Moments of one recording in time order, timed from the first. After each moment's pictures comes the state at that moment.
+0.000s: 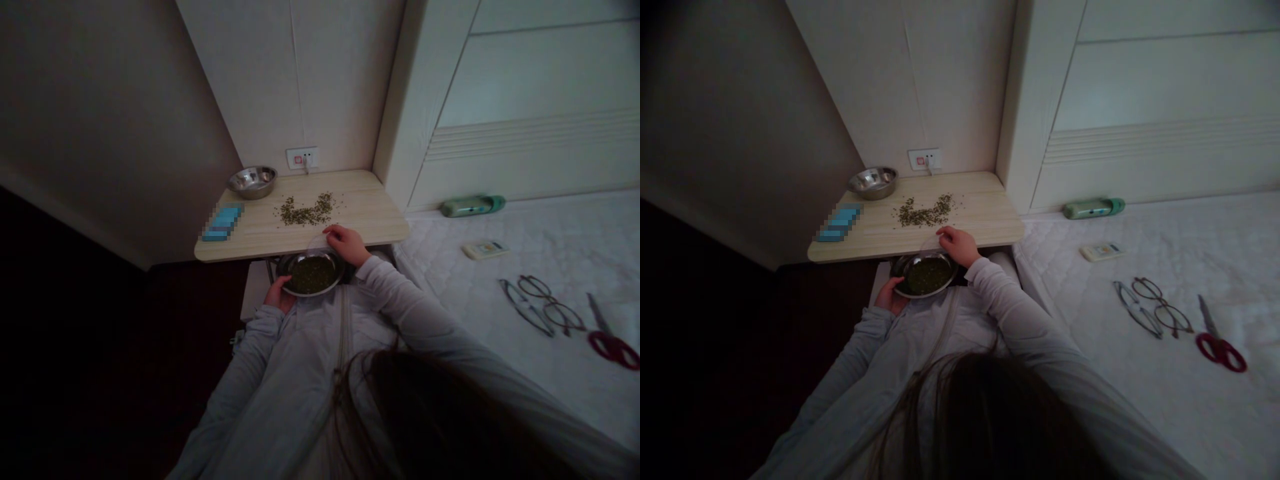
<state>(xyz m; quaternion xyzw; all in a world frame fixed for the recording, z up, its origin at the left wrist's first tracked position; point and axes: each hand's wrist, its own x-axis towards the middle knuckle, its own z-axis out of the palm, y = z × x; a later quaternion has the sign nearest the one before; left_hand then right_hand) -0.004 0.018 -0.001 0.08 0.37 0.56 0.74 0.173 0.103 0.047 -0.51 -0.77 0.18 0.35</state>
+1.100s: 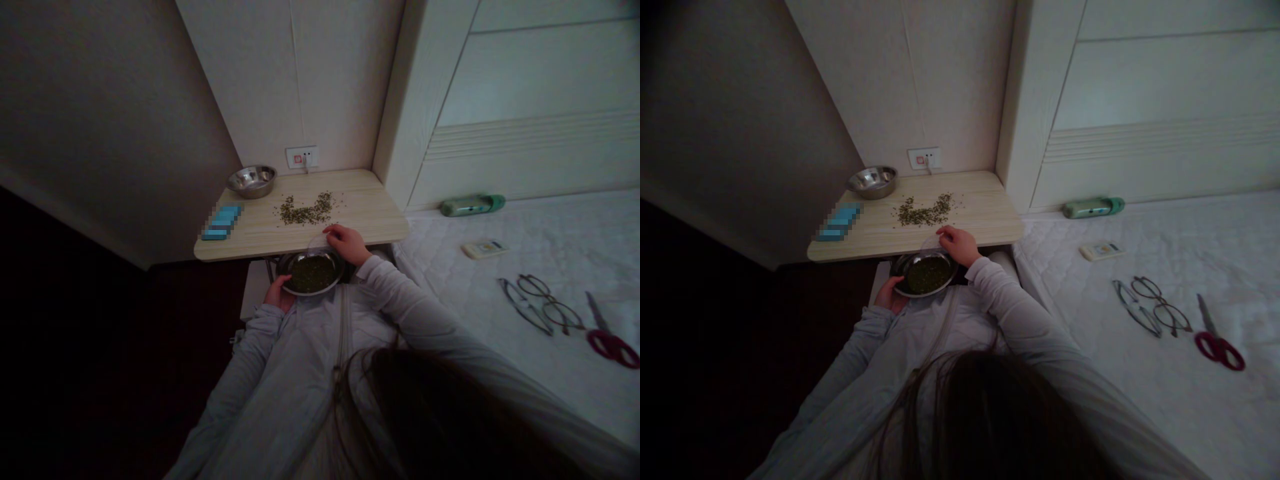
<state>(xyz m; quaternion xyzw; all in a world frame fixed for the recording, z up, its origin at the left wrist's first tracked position) -0.005 0.019 -0.004 0.09 0.37 0.55 0.74 0.174 0.100 0.050 -0.52 -0.76 0.18 0.34</state>
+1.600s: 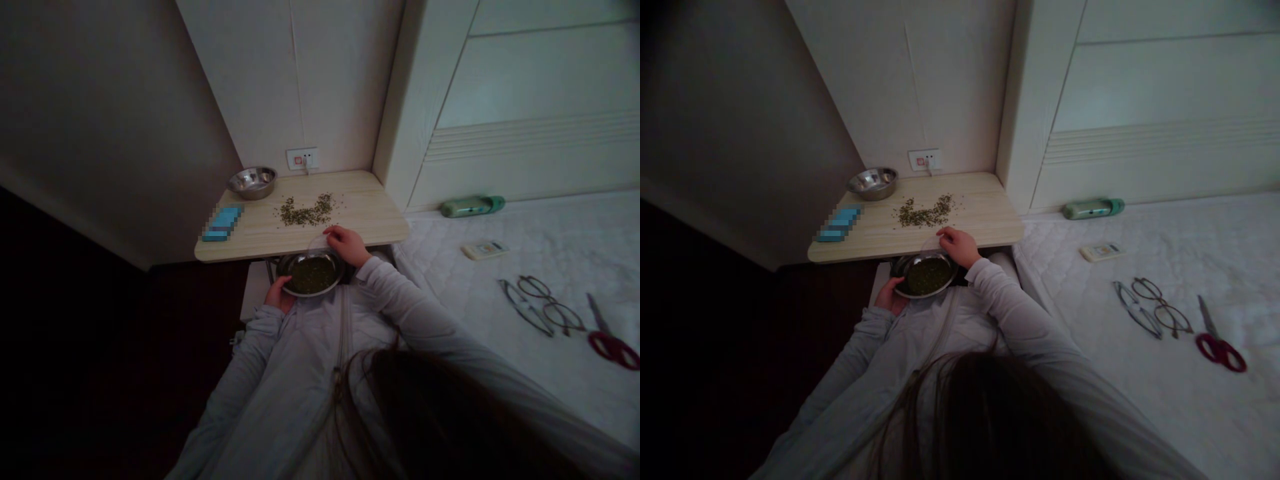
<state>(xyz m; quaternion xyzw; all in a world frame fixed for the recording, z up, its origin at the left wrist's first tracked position) -0.005 0.019 -0.004 0.10 0.38 0.56 0.73 0.174 0.100 0.047 -0.51 -0.77 0.18 0.35</state>
